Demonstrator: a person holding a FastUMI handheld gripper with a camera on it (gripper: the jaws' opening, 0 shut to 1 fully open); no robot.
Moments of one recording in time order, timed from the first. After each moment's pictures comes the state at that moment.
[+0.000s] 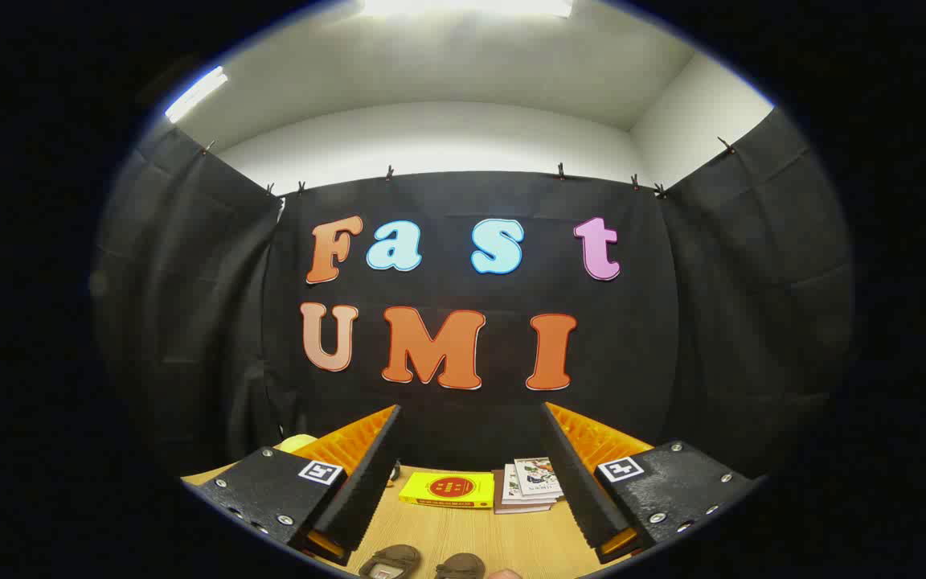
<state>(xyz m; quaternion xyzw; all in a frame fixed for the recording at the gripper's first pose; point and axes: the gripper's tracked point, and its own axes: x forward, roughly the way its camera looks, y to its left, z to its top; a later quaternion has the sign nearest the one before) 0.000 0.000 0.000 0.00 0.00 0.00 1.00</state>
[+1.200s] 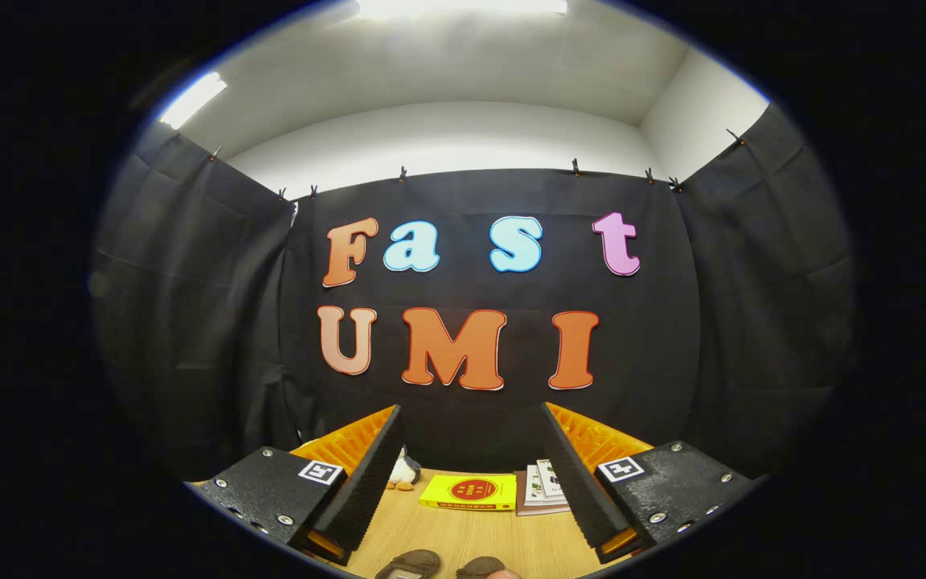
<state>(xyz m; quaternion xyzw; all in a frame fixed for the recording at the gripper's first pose) 0.014 0.025 -0.005 0.01 0.00 0.03 1.00</state>
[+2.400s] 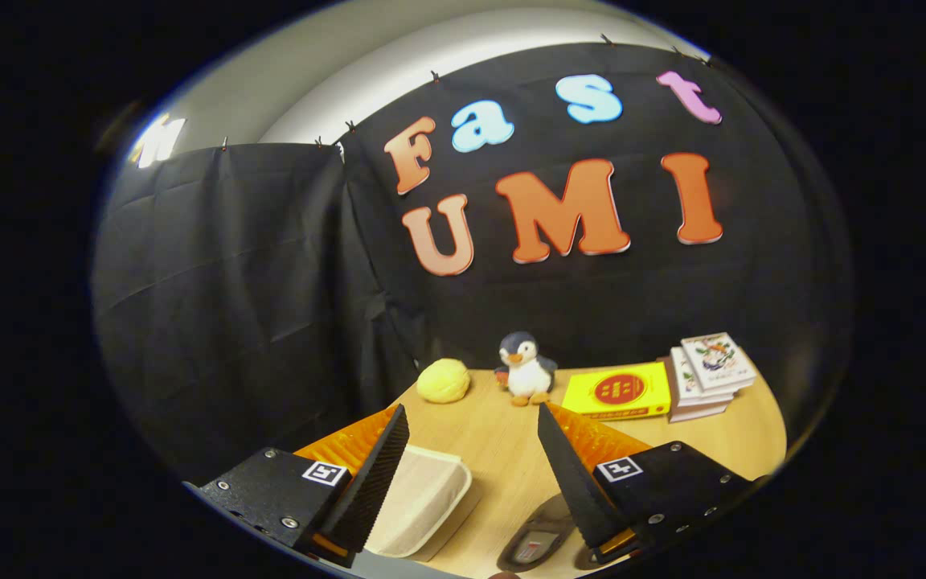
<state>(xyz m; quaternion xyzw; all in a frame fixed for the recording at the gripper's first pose) 0.018 0.204 -0.182 0.14 0.25 0.23 0.93</state>
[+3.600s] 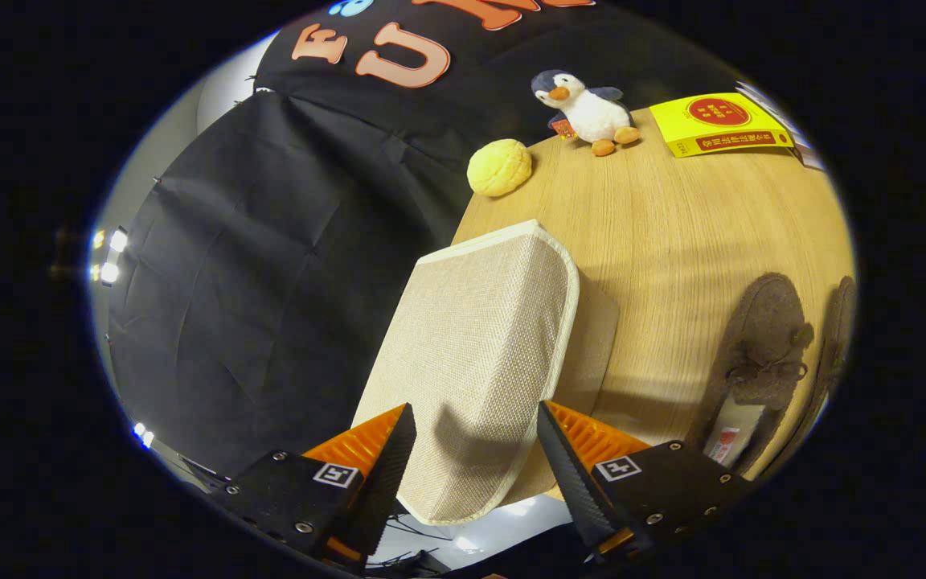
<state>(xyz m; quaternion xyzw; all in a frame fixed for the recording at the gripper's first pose) -0.075 0.325 -0.372 0.28 0.54 0.35 0.71</state>
